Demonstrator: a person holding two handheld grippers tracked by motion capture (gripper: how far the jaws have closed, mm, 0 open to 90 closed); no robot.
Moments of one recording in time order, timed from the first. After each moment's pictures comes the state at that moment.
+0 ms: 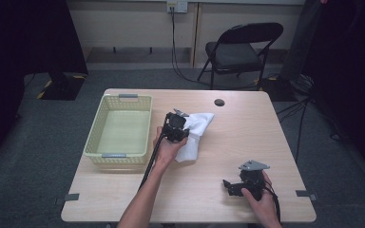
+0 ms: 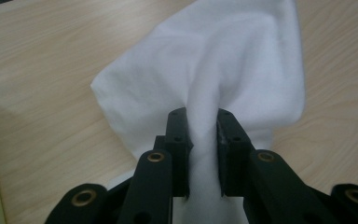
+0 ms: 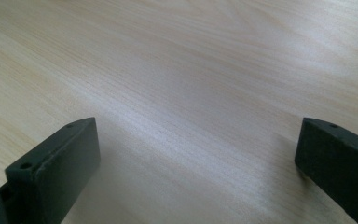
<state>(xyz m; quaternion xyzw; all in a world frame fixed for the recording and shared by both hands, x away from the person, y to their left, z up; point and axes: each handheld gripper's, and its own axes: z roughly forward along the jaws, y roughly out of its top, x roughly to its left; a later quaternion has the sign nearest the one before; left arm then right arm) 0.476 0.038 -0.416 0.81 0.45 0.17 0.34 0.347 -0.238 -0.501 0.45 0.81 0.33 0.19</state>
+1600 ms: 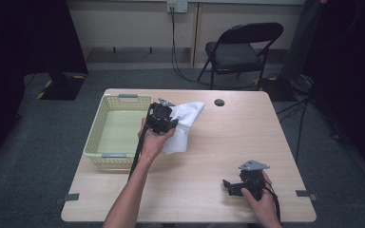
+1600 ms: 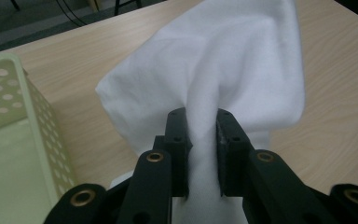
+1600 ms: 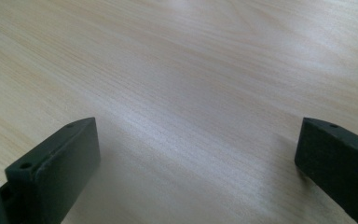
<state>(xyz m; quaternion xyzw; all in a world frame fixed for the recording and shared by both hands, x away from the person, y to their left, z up) 0.470 0.082 -0.368 0.79 0.46 0.19 0.37 0.347 -0.238 -0.501 0.45 0.81 0.33 0.19</state>
